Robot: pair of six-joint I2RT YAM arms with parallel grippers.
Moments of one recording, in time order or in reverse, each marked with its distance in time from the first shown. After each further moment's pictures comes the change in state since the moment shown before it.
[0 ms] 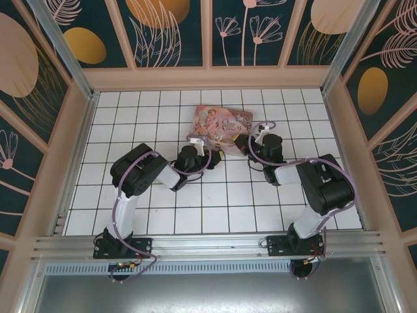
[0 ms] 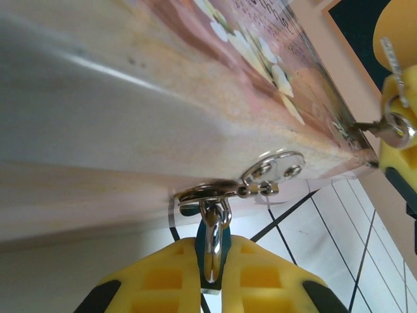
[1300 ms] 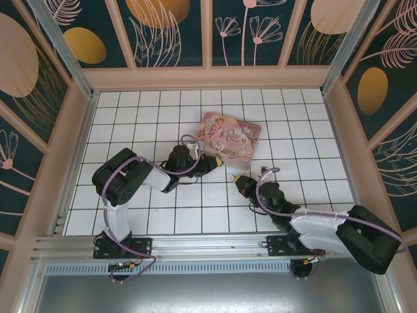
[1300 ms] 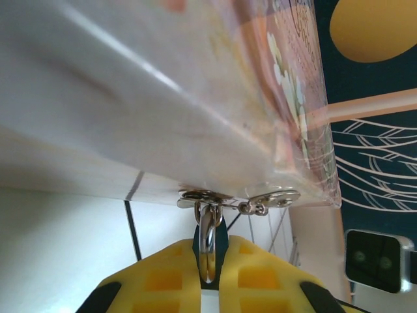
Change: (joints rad) left arm 0.027 -0.189 -0.121 -0.118 0.286 -0.333; right arm 0.470 -0.588 -0.500 -0.138 0.518 0.177
